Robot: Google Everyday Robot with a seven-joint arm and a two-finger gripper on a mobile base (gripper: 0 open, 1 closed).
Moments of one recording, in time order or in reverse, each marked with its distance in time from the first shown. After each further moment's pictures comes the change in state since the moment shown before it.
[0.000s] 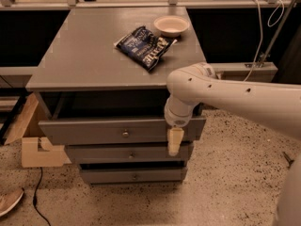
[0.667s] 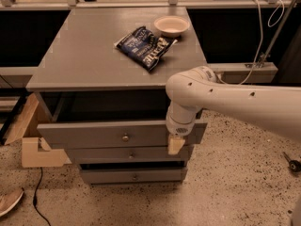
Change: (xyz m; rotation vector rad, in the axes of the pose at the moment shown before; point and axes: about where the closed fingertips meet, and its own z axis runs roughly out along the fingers) arm 0.007 0.047 -0.004 -0.101 0.049 0.053
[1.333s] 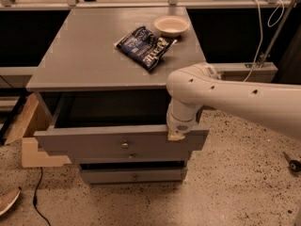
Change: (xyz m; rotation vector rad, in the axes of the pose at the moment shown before) arm -0.002 0.001 -0.011 -0.002 -0.001 0.005
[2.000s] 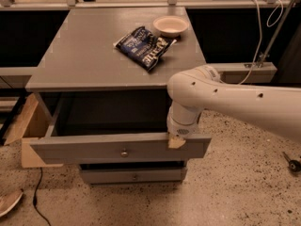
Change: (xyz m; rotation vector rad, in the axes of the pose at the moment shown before) arm -0.001 0.010 -0.005 0.009 -0.011 0.021
